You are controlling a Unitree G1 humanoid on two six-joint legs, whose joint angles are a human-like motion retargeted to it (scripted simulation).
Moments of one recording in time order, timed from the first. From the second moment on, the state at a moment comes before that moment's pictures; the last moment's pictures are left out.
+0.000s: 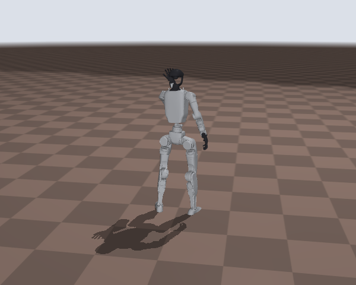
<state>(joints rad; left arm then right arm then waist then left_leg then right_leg) -1.00 0.40 -0.21 -0.63 -0.99 -0.65 0.15 0.16 -0.42 0.47 0.79 0.09 -0.04 0.00 -0.06 -0.10 0.09 0.18 0.12 0.55 -0.02 -0.16 -0.19 0.00 -0.14 -0.09 0.04 0.01 0.26</state>
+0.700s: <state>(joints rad) -0.91 0.42 -0.16 -0.40 -1.06 -0.66 0.22 0.16 -0.44 0.41 0.78 0.19 -0.06 -0.07 -0.08 -0.07 0.05 0.17 0.12 0.53 -0.02 -0.16 -0.19 0.01 -0.14 -0.11 0.03 0.00 0.26</state>
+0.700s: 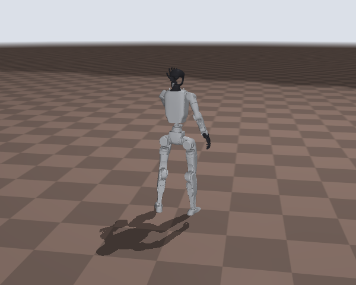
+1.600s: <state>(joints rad) -1.08 0.46 -0.29 -0.43 -1.23 -0.66 0.11 0.17 -0.44 0.46 0.80 0.19 -0.04 -0.04 -0.07 -0.06 0.04 0.18 0.11 0.52 -0.02 -0.16 -0.19 0.02 -0.15 -0.12 0.04 -0.01 0.26</state>
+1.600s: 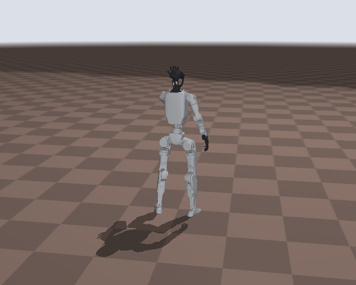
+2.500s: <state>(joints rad) -0.97 0.42 -0.18 -0.17 -1.13 -0.63 0.26 0.17 -0.42 0.45 0.83 0.19 -0.05 -0.06 -0.06 -0.06 0.05 0.18 0.10 0.51 -0.02 -0.16 -0.18 0.03 -0.17 -0.12 0.05 -0.01 0.26</state>
